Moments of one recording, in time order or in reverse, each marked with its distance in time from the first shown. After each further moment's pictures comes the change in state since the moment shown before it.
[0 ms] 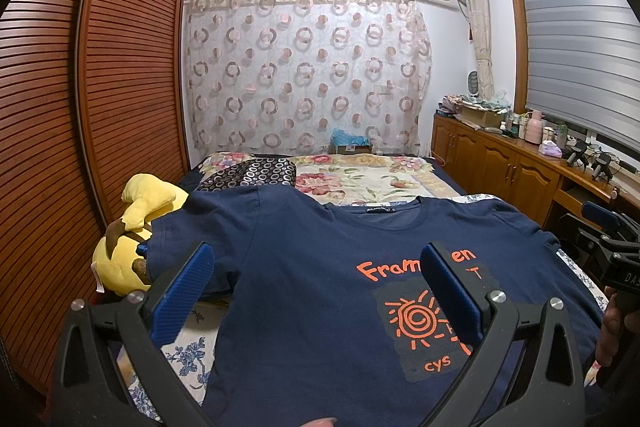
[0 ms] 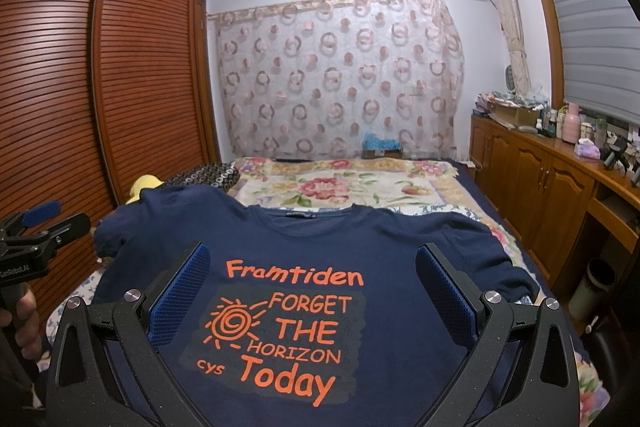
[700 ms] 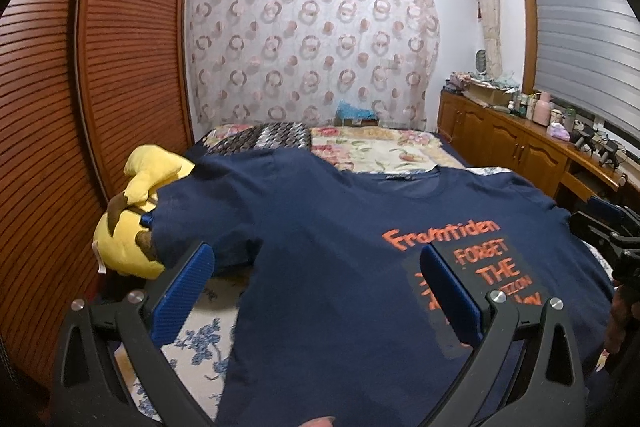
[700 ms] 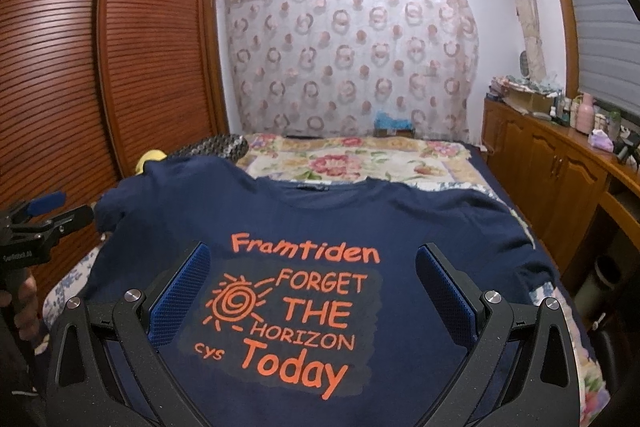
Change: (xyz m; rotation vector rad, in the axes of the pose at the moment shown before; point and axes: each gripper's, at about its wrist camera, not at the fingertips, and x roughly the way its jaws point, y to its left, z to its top) left arm 0.022 0.023 -0.019 -0.009 0.104 0.016; right arm 0.027 0.008 -0.020 -0.018 0.085 0.040
